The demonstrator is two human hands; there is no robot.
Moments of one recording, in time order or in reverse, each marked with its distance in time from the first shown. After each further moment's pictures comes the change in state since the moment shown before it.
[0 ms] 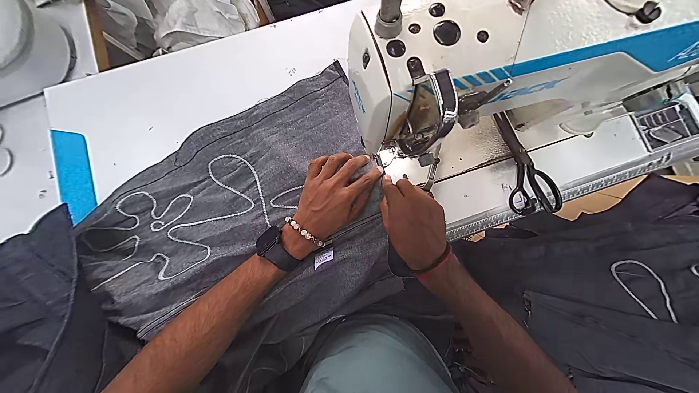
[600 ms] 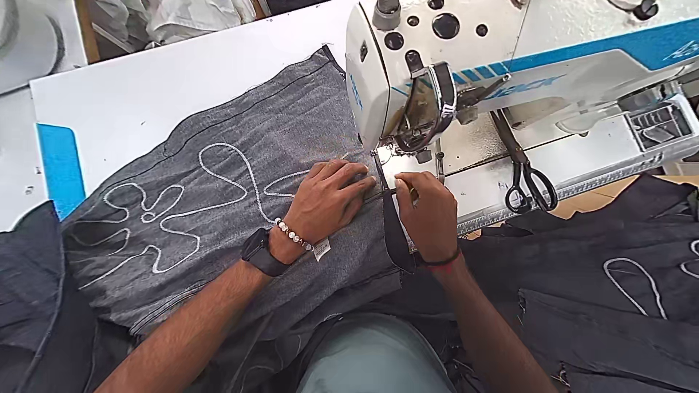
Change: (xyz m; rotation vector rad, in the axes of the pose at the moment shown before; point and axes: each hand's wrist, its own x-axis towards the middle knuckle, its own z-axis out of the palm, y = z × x) left_hand -0.007 -0.001 -0.008 -0.153 -0.014 0.070; right_hand -0.003 0.027 -0.002 0.351 0.068 0.236
